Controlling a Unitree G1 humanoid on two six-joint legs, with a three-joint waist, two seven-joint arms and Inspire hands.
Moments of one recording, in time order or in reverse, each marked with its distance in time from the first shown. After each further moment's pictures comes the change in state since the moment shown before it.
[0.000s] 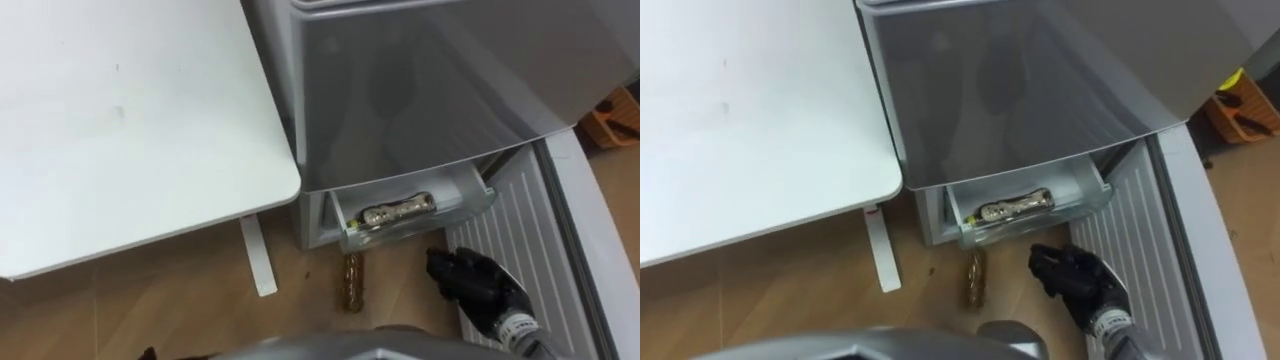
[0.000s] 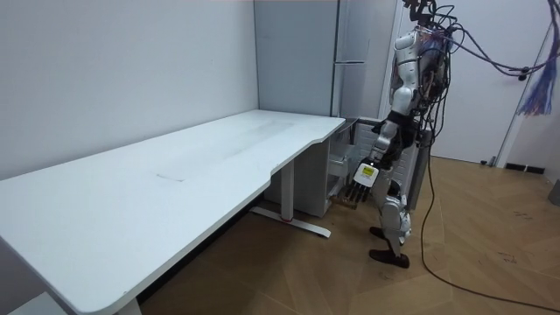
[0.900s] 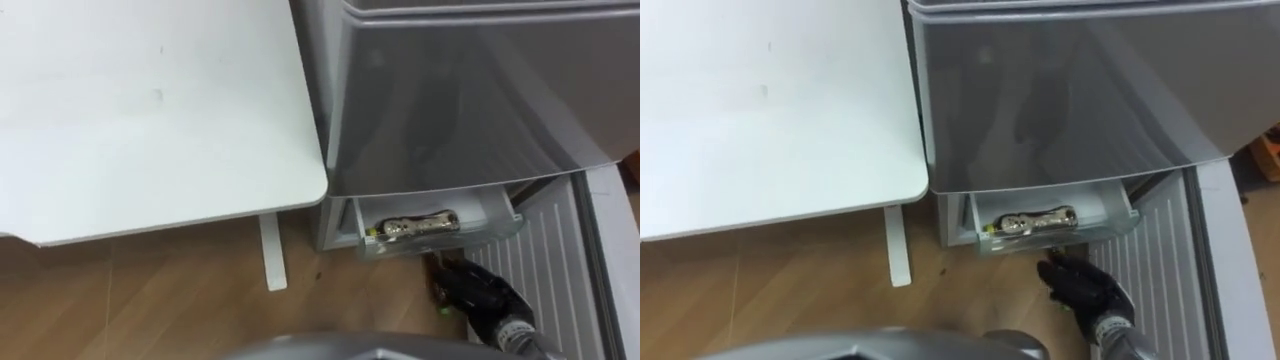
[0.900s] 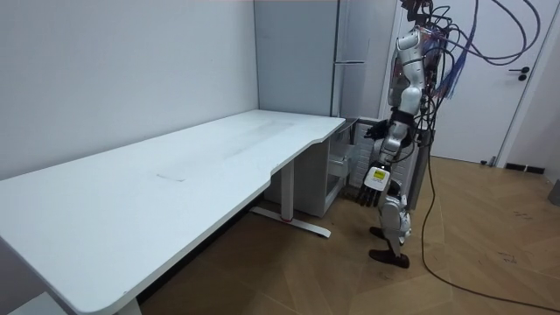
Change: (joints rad) left arm 0.027 0.001 0.023 0.016 0.038 -0.012 -0.040; right arm -0.133 0.016 0.000 0.382 0.001 -0.044 -0.113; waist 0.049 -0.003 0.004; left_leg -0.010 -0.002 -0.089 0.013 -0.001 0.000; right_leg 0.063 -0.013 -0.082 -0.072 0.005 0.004
